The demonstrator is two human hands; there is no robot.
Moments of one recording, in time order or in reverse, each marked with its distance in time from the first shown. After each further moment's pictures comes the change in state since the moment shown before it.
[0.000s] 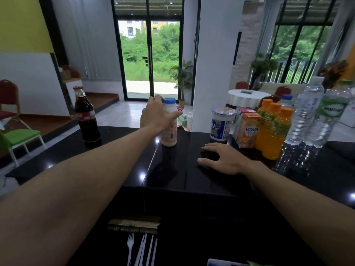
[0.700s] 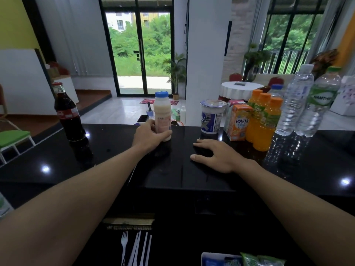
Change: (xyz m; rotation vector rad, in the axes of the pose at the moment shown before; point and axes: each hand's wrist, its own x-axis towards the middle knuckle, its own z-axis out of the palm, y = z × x) left_hand -0.050 -0.038 0.047 -0.285 -0.229 -0.157; right_hand -0.010 0.014 0.009 0.079 0.059 -0.025
